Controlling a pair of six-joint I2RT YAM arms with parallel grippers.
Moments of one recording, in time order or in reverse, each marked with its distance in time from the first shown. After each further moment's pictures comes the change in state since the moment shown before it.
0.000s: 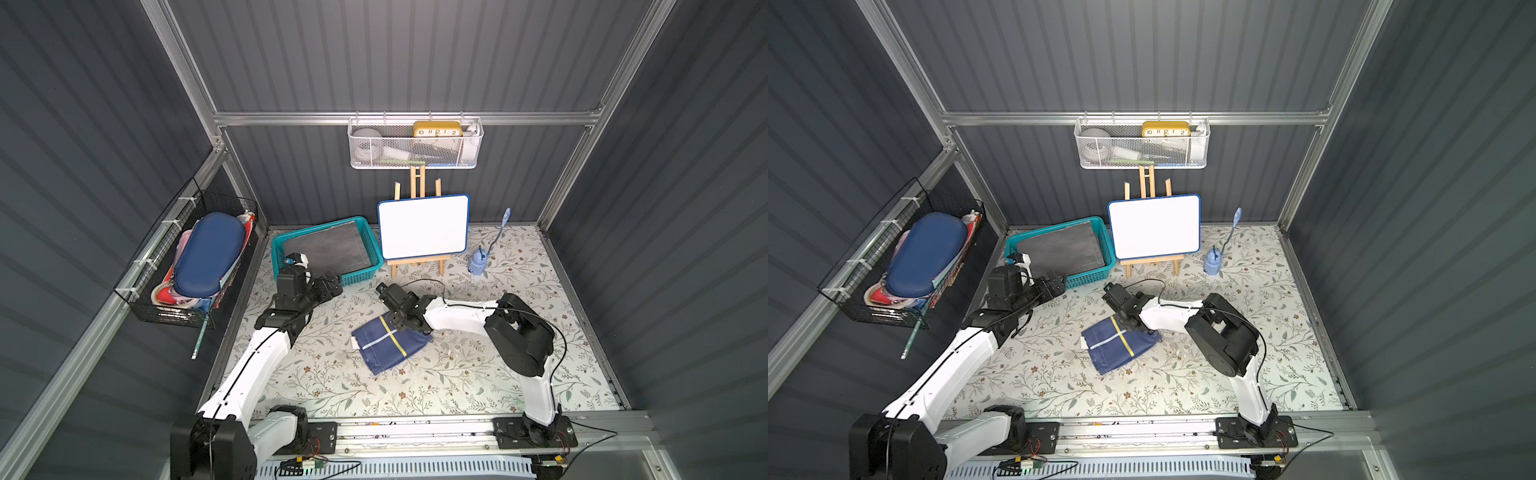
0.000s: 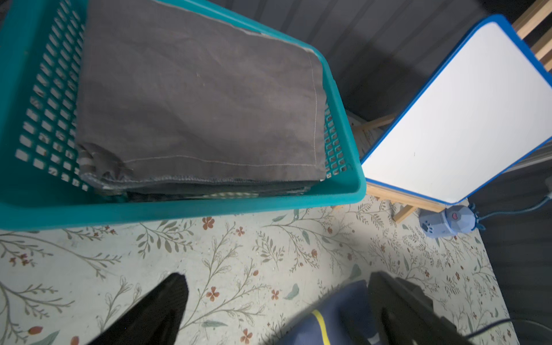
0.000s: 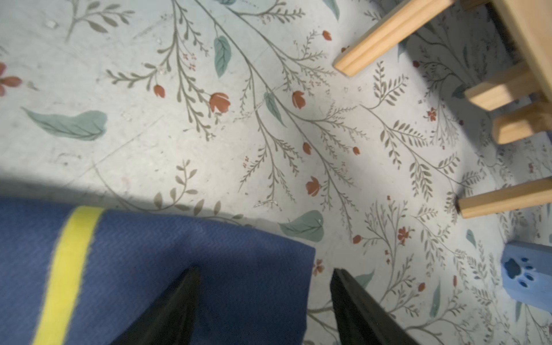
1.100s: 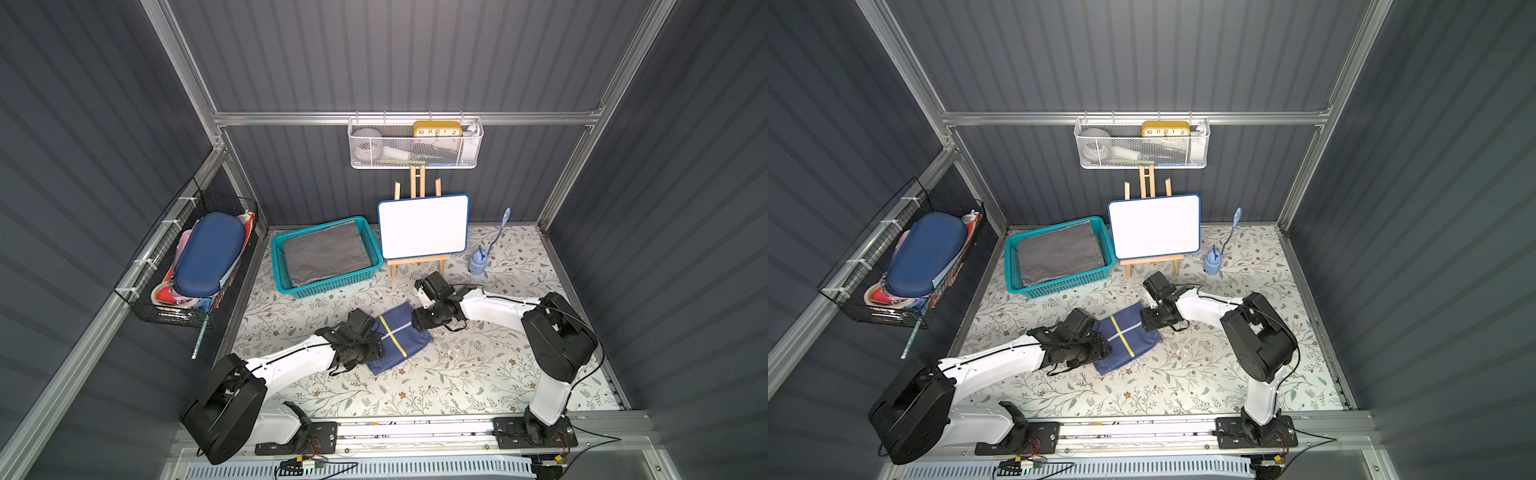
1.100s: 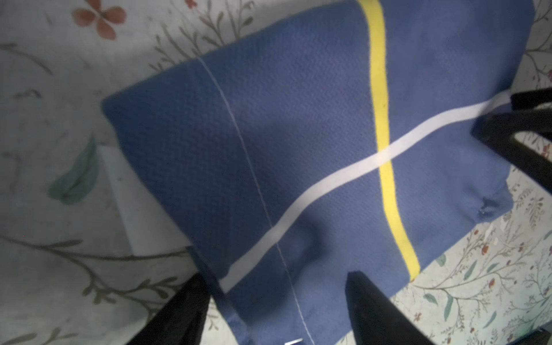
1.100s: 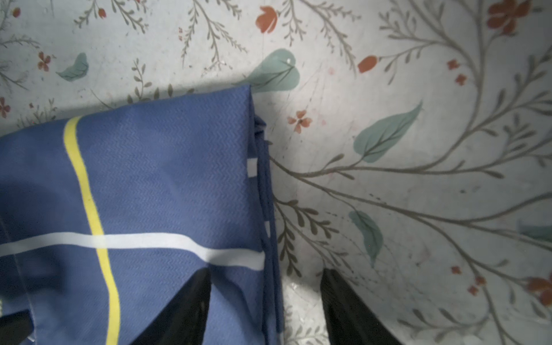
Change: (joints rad) left arm -0.542 0.216 -0.171 -0.153 -0.055 -0.364; right arm -0.228 -0.184 -0.206 -0.093 -0.560 0.352
